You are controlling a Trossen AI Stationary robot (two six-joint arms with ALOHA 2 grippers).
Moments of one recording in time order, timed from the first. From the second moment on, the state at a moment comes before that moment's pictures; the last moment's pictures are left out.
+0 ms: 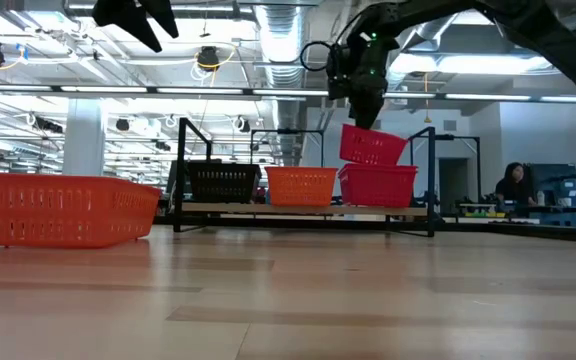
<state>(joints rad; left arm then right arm) 0.12 1.09 1.34 -1.17 -0.39 -0.57 -0.74 2.13 2.26 -1.51 -0.15 -0.64</state>
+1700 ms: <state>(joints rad) 0.12 1.09 1.34 -1.17 -0.41 -0.58 -0.73 2.07 2.02 -1.42 -0.13 -0.58</state>
